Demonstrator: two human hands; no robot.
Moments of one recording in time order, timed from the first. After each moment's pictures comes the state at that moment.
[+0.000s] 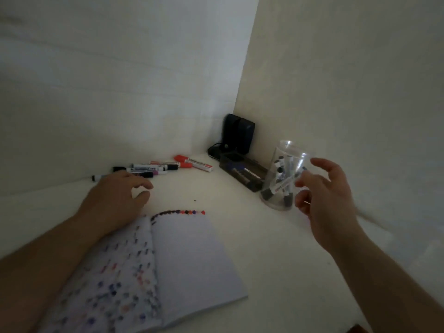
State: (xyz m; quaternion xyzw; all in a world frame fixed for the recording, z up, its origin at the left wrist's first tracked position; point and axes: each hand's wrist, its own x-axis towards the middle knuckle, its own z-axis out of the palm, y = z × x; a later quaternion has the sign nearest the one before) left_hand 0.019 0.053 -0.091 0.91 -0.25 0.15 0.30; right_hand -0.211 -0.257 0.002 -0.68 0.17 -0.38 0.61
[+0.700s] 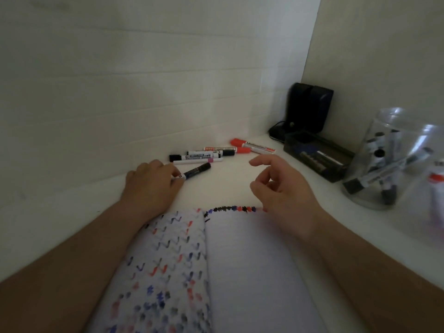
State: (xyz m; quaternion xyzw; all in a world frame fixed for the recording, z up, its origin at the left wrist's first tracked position) left_hand 0.048 0.075 -0.099 0.98 -0.13 0.14 0.11; right_hand -0.072 -0.183 -0.076 -0.85 -0.03 -0.18 0.50
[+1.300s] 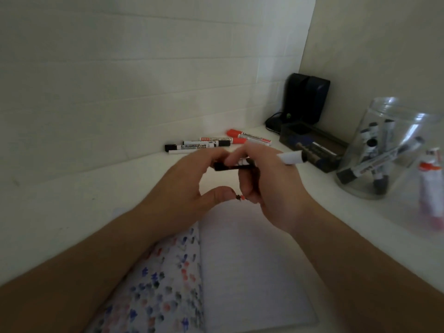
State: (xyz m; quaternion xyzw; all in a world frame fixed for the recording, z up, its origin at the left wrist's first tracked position) left_hand -0.035 0.029 -0.073 0.82 -0.41 0.17 0.34; right_hand -0.092 -0.148 -0.042 -0.69 0.00 -0.09 0.72
